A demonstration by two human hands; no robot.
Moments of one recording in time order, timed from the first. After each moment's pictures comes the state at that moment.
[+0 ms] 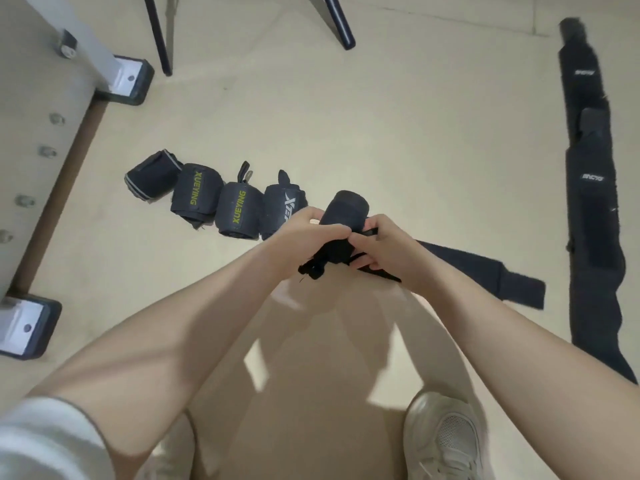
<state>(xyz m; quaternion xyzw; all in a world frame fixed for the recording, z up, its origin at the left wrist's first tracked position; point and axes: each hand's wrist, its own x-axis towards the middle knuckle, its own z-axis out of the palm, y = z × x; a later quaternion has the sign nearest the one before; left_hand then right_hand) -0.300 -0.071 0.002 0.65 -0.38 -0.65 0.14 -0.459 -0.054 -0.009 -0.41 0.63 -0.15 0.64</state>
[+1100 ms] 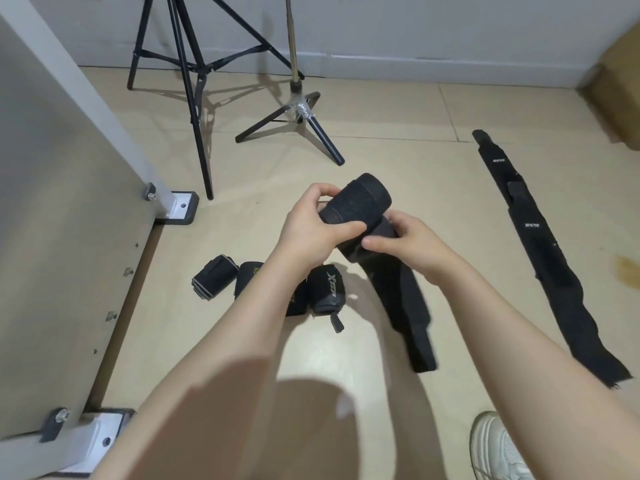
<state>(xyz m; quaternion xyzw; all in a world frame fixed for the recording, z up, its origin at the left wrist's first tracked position) -0.219 -0.112 0.147 0.53 -0.56 -0.54 0.33 -0.400 -0.087 0.112 -0.49 0.61 -0.33 0.53</state>
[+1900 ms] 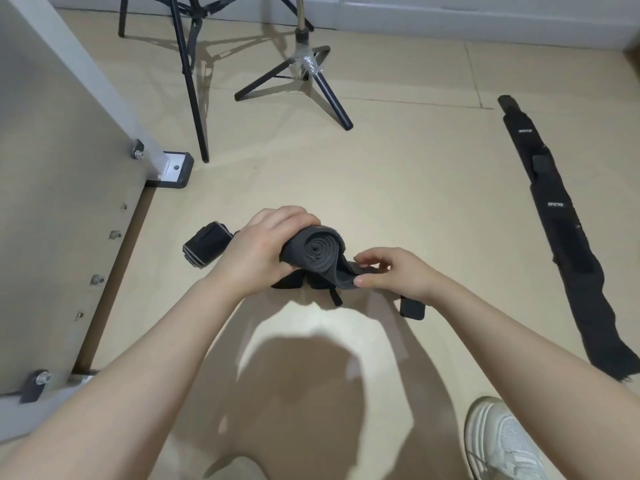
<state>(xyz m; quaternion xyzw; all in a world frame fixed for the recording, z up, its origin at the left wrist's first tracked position) -0.149 -0.095 0.066 0.41 -0.86 -0.21 0.19 -0.401 -0.055 0.041 -0.55 0.64 -0.11 0.53</state>
